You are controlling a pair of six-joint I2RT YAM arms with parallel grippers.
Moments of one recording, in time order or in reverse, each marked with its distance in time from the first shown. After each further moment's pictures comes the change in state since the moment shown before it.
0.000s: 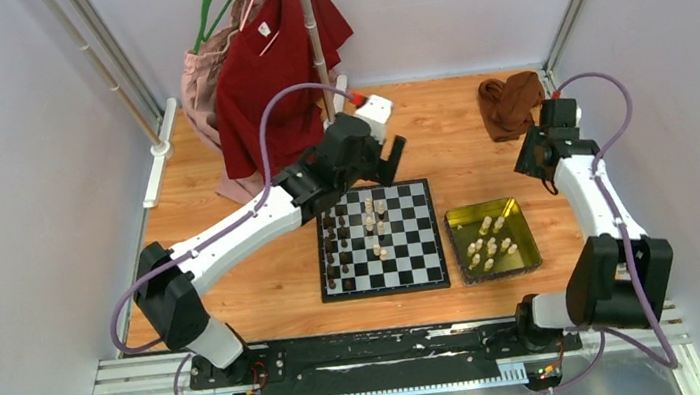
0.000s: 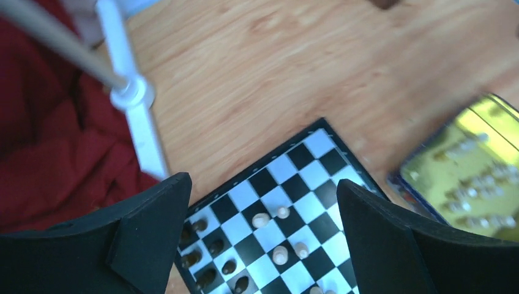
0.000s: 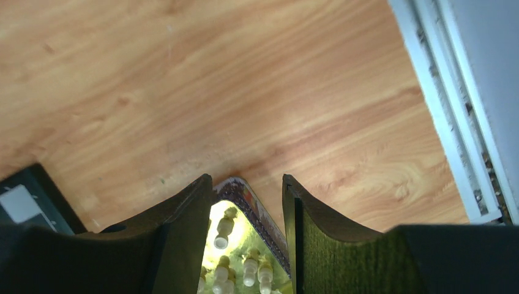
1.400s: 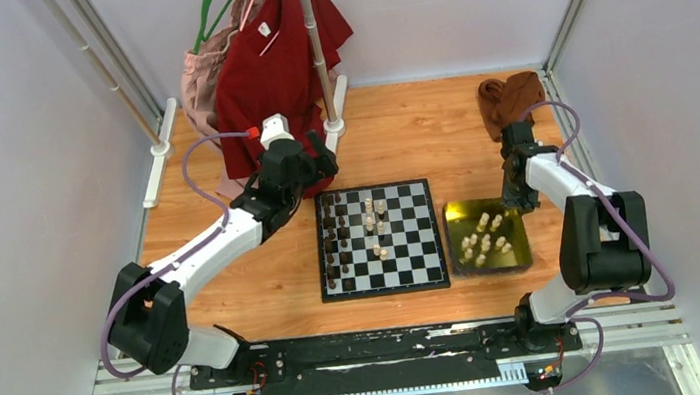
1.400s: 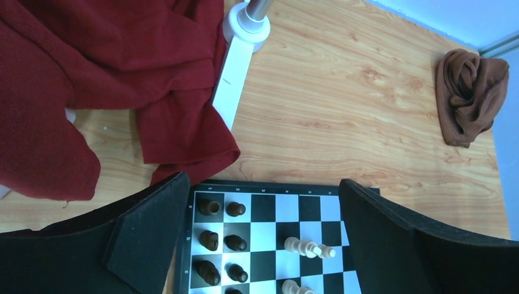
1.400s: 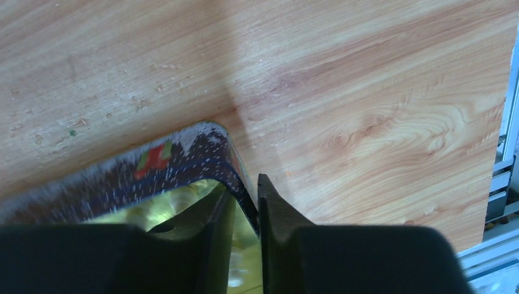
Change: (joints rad) left arm 0.335 -0.183 -0.492 0.322 -0.073 -0.620; right arm 0.136 0.220 -0.106 -0.104 0.110 0.013
